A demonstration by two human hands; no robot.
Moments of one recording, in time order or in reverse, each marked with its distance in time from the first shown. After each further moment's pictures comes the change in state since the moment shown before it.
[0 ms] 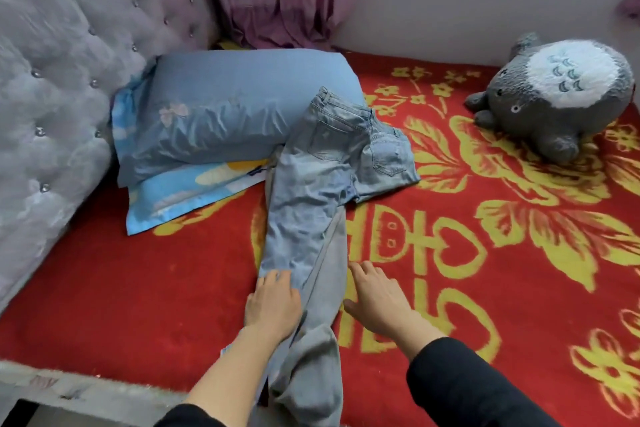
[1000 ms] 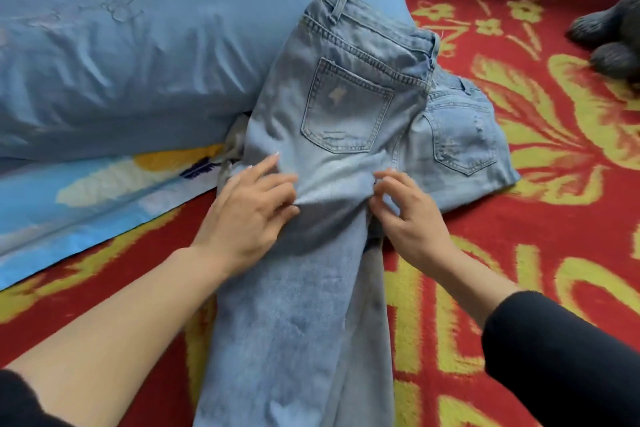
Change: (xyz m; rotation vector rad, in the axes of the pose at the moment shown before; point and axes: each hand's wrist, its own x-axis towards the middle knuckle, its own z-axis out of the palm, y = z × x) left_hand 0.368 -0.025 0.010 0.059 0.390 0.688; right_hand 0.359 0.107 0.035 0.524 0.558 -0.162
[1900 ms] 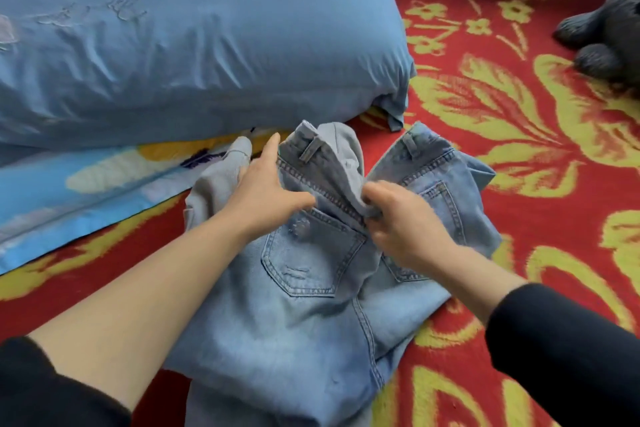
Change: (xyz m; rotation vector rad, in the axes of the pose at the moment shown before) left_hand 0.023 0.036 -0.007 -0.591 -0.139 -0.631; right_hand -0.019 -0.028 -0.034 -0.275 -0.241 -0.112
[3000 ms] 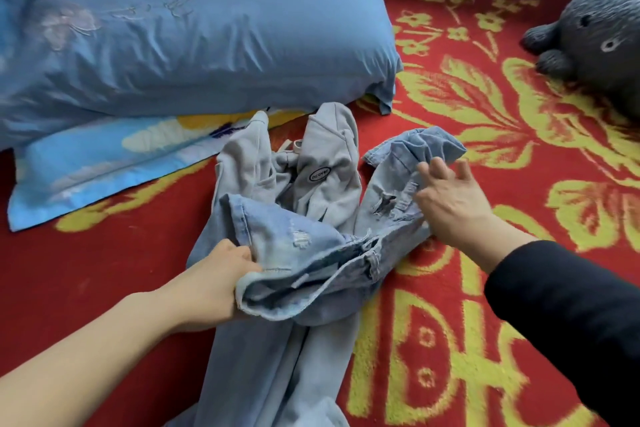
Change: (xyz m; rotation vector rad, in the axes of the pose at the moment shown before) left_hand -0.192 -0.062 -0.036 0.717 -0.478 0.379; right_hand -0.094 -0.021 -0.065 -0.964 -0.370 0.066
